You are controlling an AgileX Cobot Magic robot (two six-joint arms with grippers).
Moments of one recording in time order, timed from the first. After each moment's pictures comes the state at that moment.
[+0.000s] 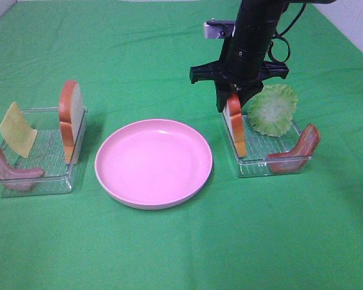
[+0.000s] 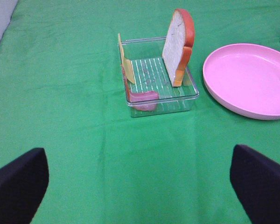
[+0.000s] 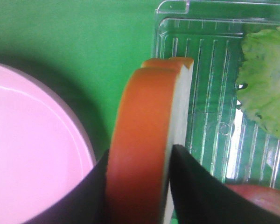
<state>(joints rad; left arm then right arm) 0.08 -0.01 -0.52 -0.14 1.08 0.10 0.43 2.19 -1.80 -0.02 1.02 0.23</state>
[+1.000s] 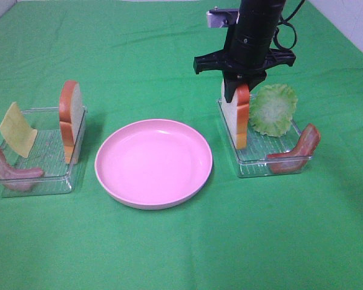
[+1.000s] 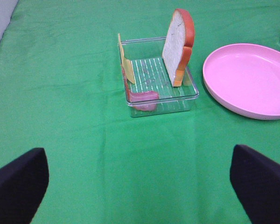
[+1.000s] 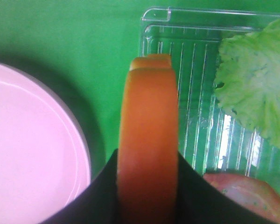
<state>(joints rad) 0.08 -0.01 -0.52 -0.14 1.08 0.10 0.43 2.18 -1.87 -0.06 1.11 0.23</state>
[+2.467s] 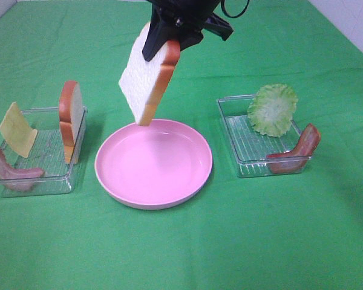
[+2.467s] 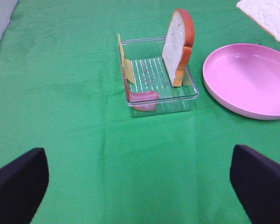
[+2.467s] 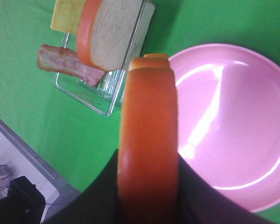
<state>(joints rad) 0.08 -0.01 -0.52 -0.14 1.08 0.10 0.50 2.15 -2.06 0.49 1.22 0.02</state>
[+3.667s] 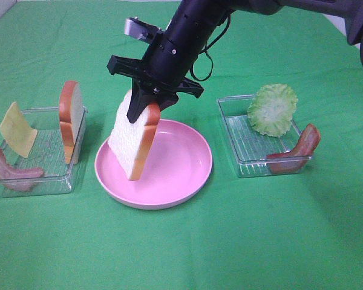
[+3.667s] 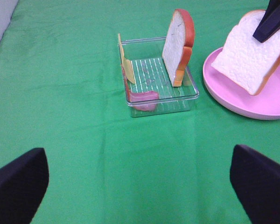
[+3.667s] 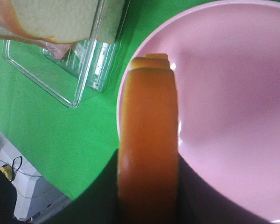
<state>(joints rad) 0.08 -0.01 -0.52 -0.14 1.08 0.10 0.56 2.34 -2.04 0.52 1.18 -0.06</state>
